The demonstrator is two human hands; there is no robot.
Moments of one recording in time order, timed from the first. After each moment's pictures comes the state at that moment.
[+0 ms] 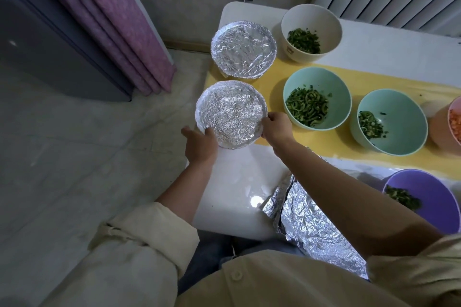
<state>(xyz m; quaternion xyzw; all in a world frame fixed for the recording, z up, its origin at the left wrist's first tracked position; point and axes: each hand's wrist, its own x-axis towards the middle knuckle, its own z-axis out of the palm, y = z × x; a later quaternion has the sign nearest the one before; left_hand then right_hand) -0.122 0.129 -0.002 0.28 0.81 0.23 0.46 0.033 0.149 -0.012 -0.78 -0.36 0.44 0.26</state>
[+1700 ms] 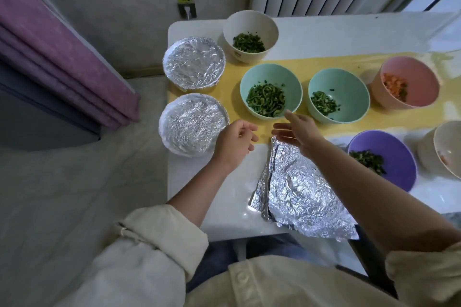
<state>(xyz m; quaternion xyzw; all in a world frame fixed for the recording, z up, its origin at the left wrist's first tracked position) -0.045 0.115 0.019 0.58 0.52 0.20 0.60 0.136 0.087 0.009 -0.71 -0.11 0.54 0.44</state>
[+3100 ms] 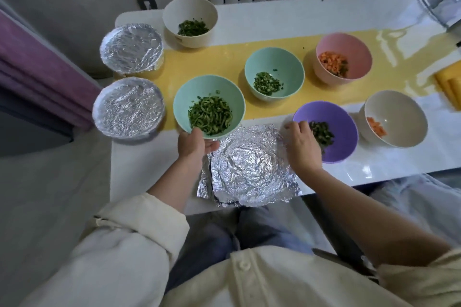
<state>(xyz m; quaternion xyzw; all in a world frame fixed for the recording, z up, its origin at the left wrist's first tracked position) 0.025 0.040 -0.006 0.26 0.67 0.28 0.64 0.243 -0.076 -0.022 -0.85 -0.51 0.10 0.09</state>
